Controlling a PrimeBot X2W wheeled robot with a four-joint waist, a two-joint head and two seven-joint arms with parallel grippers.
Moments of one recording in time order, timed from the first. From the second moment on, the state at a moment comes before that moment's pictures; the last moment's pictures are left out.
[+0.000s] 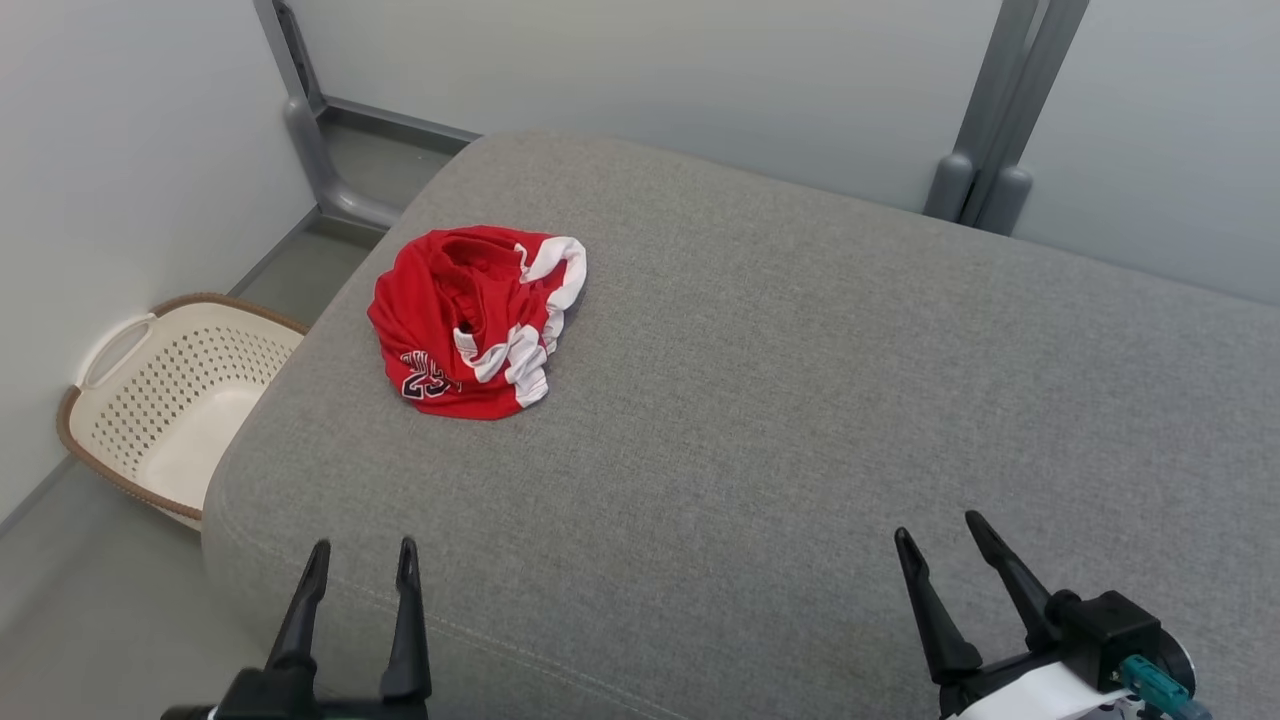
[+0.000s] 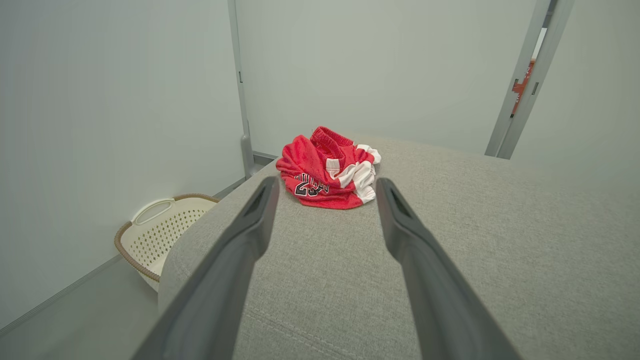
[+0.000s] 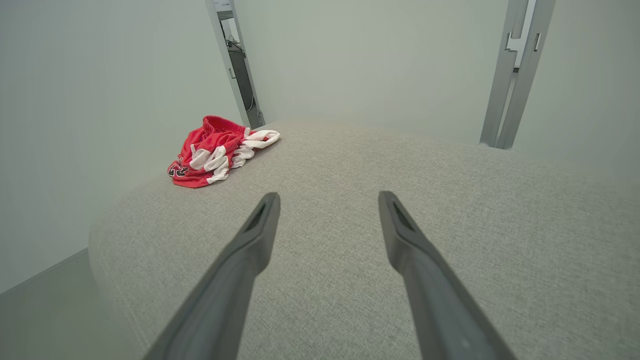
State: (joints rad) left arm 0.19 0.05 -0.10 0.00 -0.14 -0.01 -0.26; right arm 0.11 -0.13 0.19 0.11 0.23 0.13 -0.26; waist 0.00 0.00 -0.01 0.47
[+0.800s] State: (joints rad) left arm -0.81 0.15 -0.16 0.64 -0.57 -0.13 0.19; right arm -0.06 -0.39 0.14 0.03 0.18 0.13 -0.26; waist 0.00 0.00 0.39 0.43
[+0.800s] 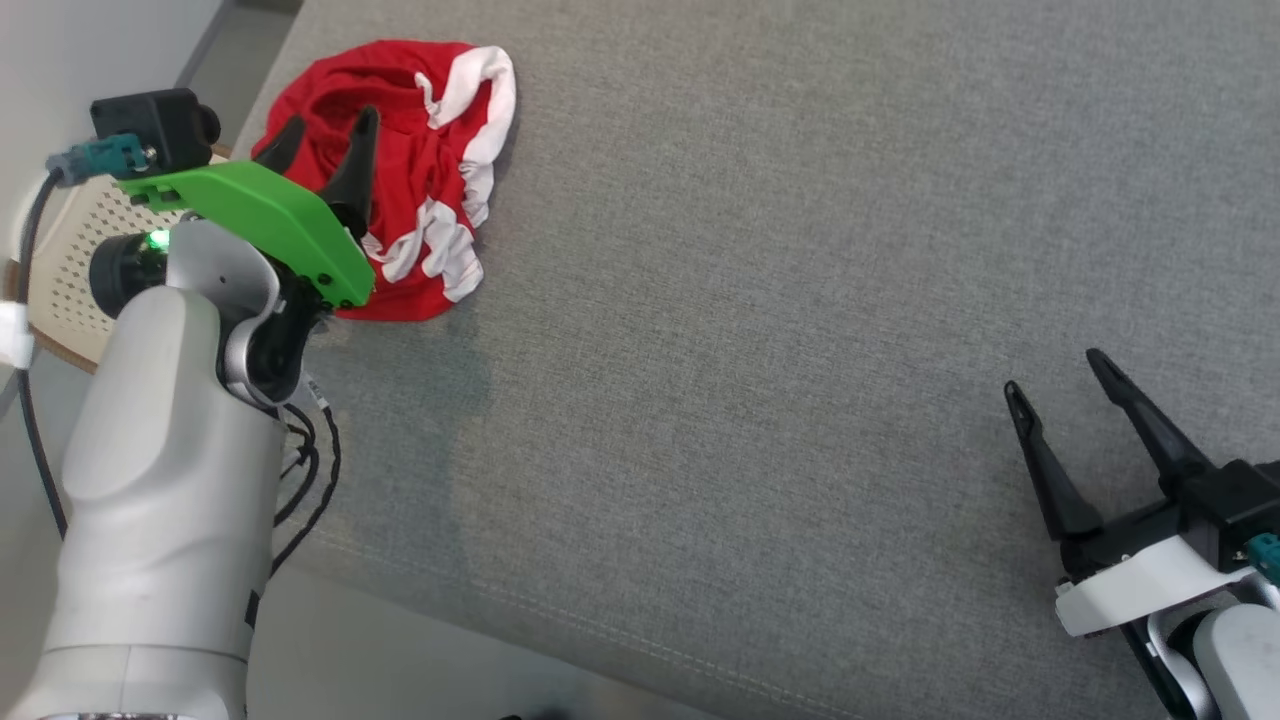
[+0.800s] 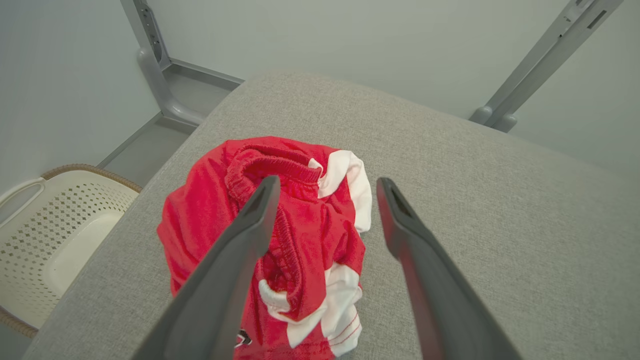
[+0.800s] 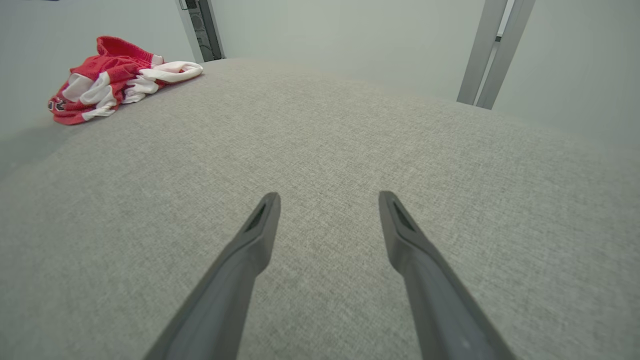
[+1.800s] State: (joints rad) left arm -1.00 0.23 -0.39 0.87 -0.70 -0.13 -0.14; right arm -0.17 -0.37 0.13 -0.01 0.16 0.13 -0.27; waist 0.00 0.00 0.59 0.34
